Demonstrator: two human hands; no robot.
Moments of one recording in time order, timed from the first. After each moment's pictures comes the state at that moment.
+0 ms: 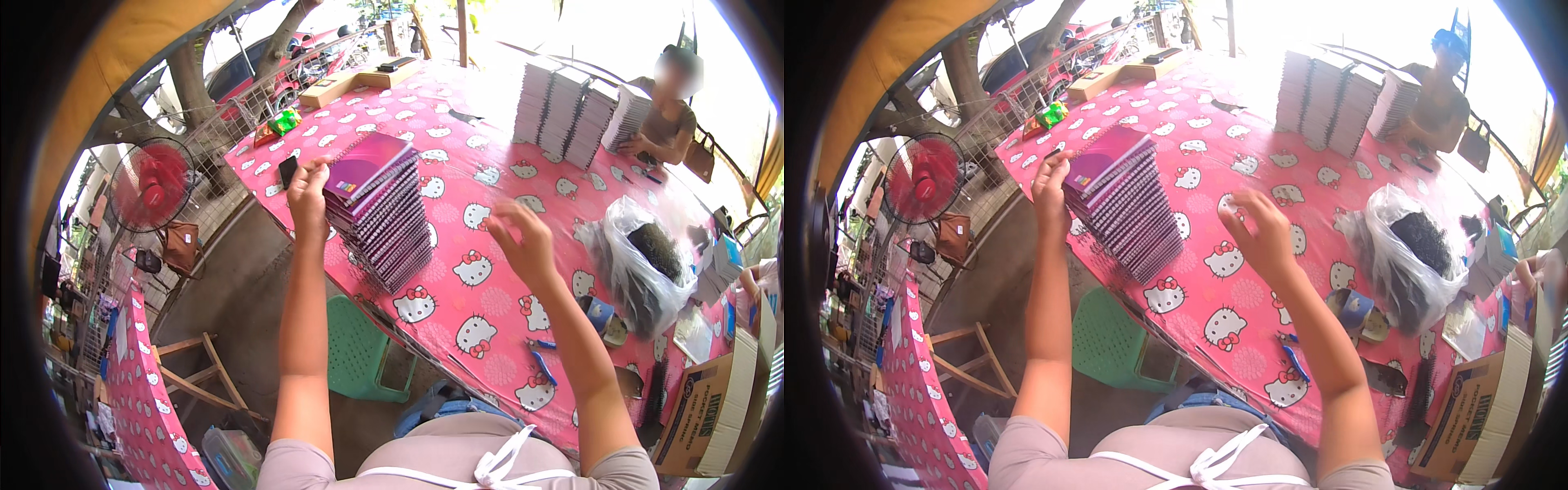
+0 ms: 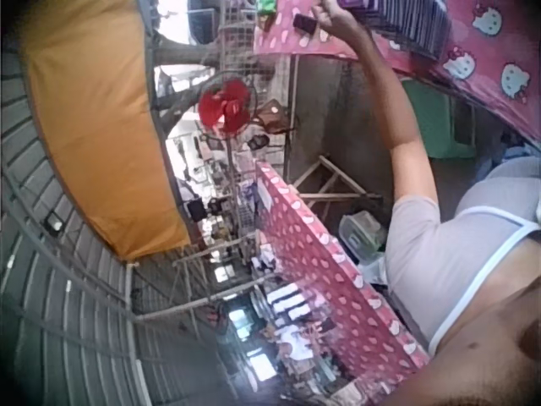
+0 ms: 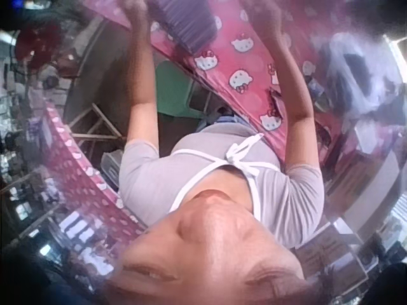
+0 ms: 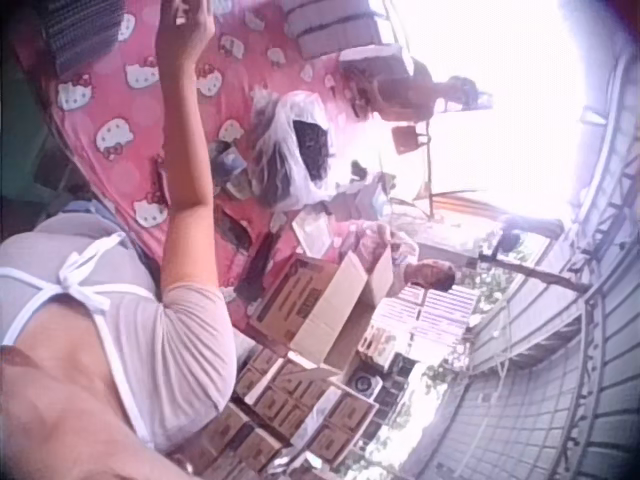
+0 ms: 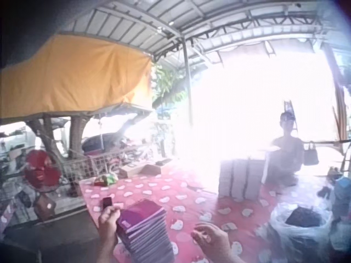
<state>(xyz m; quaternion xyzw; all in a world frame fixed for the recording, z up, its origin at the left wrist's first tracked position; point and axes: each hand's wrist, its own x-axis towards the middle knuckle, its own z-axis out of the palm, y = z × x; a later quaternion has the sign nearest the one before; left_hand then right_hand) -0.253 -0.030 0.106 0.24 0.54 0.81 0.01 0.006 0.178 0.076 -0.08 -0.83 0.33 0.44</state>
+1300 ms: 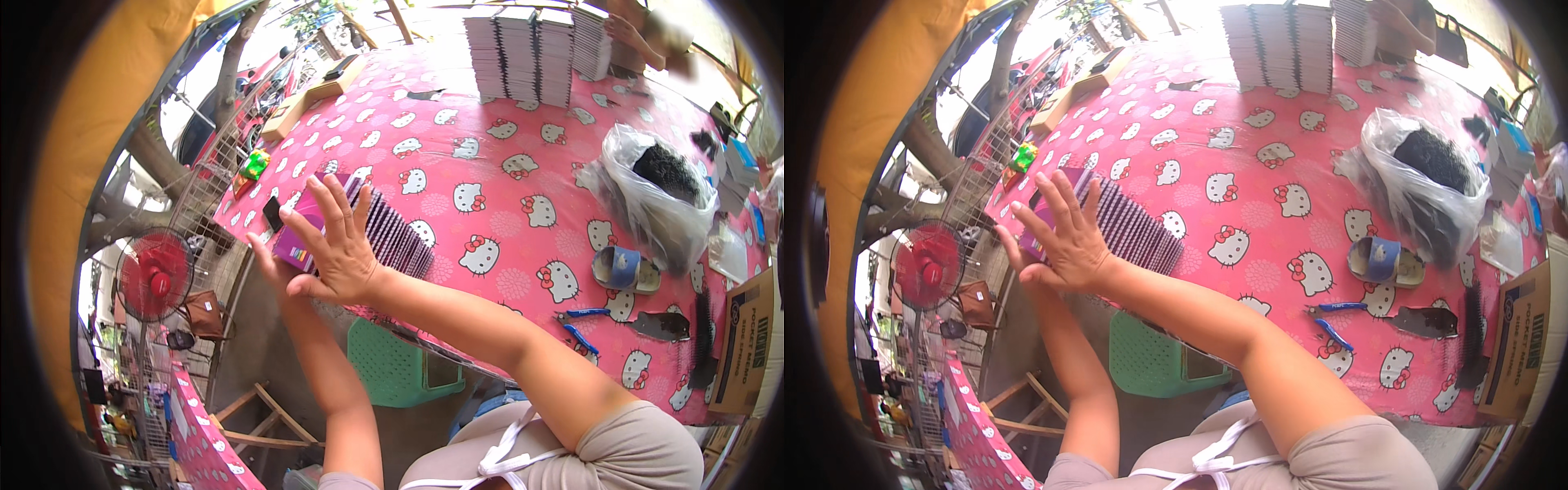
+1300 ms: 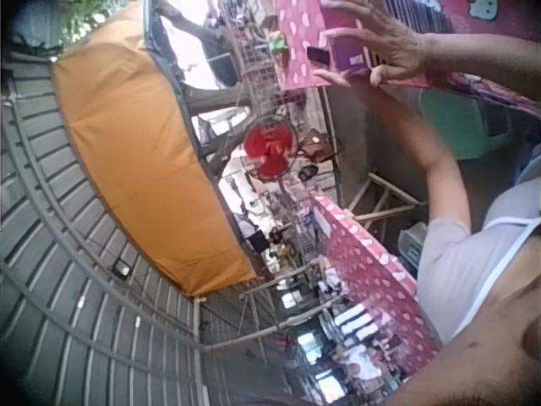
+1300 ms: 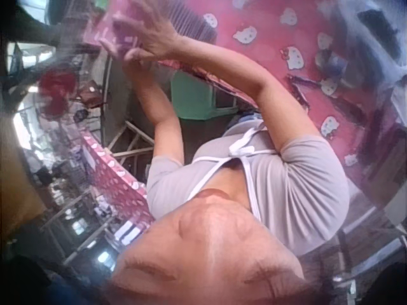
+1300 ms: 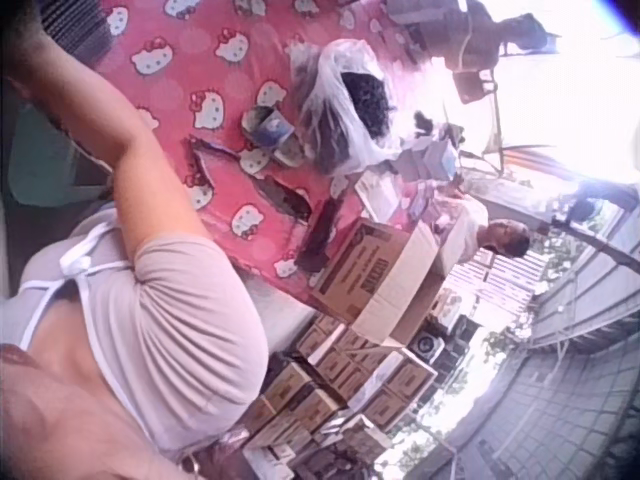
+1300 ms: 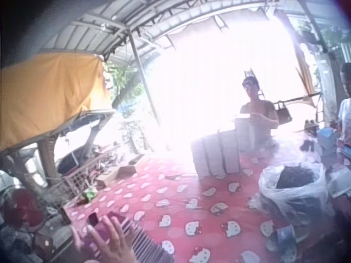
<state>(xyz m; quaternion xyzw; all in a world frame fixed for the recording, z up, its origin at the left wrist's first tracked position) -0.237 -0.041 0.110 0.22 0.46 0.83 0.22 -0.150 0.050 0.089 0.01 -0.76 0.25 0.60</state>
